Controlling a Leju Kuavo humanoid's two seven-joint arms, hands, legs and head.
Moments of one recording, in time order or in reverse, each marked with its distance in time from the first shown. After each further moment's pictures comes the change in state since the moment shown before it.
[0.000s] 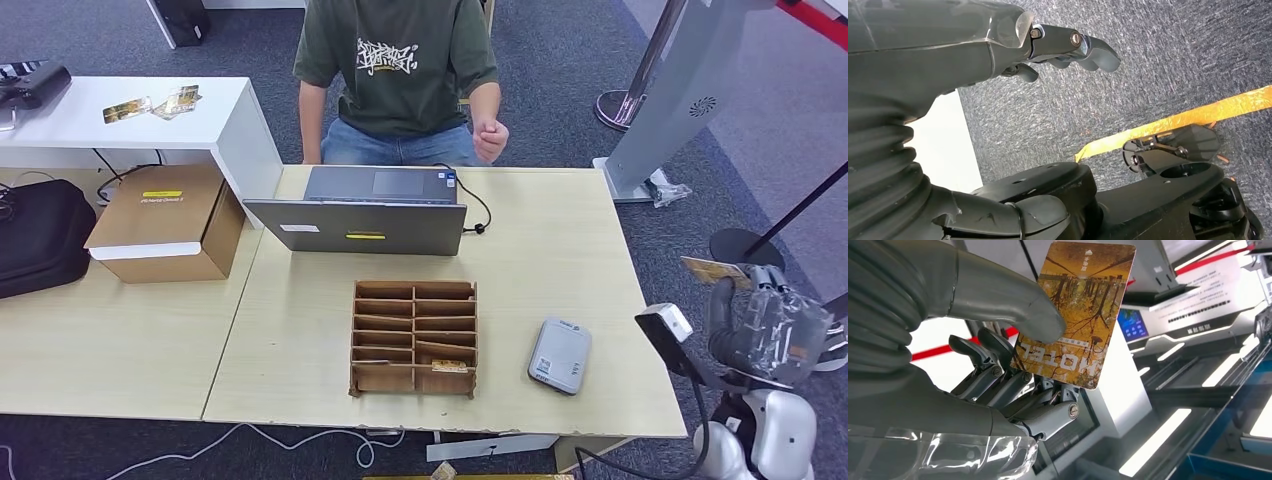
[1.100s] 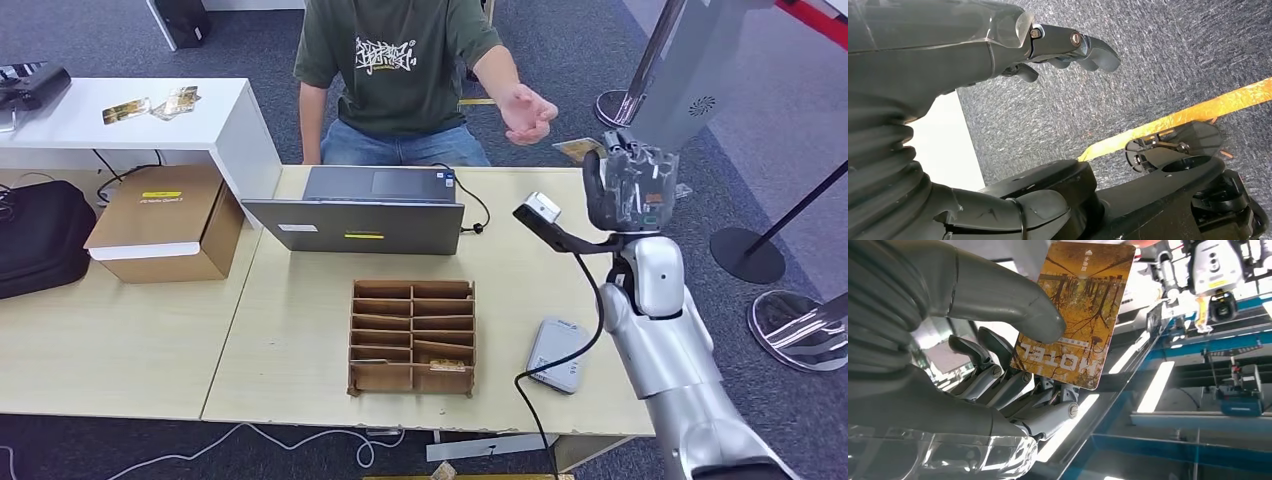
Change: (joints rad) left arm -0.009 0.001 0.000 0.000 -0.043 -0.029 0.008; right arm -0.612 0.082 0.376 0.470 0.089 -0.010 0.004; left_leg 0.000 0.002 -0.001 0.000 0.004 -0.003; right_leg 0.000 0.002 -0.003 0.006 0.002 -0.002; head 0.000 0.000
